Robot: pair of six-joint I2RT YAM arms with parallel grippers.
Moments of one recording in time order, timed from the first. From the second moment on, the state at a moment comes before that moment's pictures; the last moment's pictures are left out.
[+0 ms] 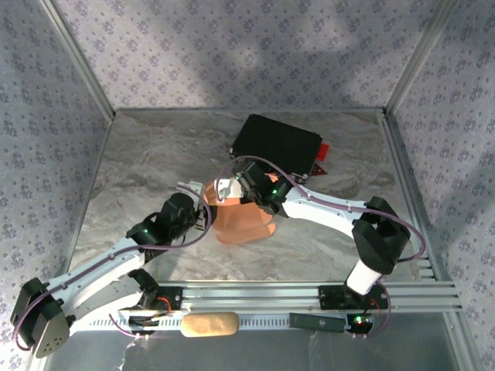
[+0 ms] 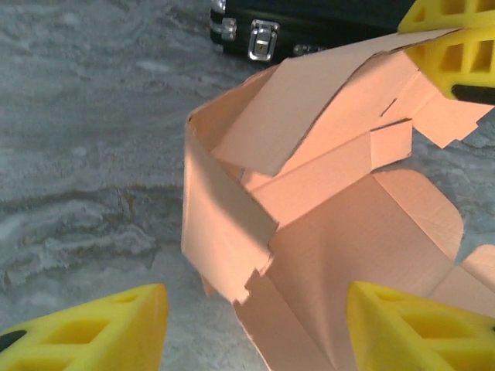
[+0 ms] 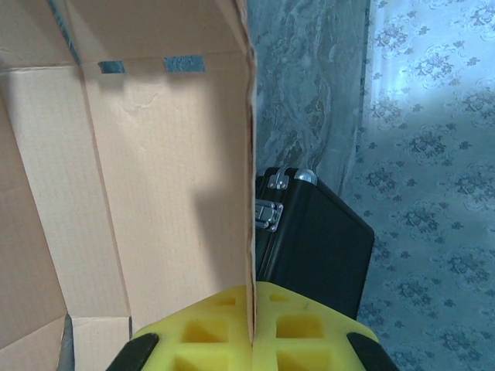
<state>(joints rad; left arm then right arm) -0.76 0.89 0.50 -0.21 -0.25 -0.34 0.91 1.65 1.18 -0.20 0.33 -1.04</state>
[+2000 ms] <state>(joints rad) -0.78 0.93 0.30 0.16 -0.48 -0.33 1.03 1.37 0.83 0.22 0.45 1.80</state>
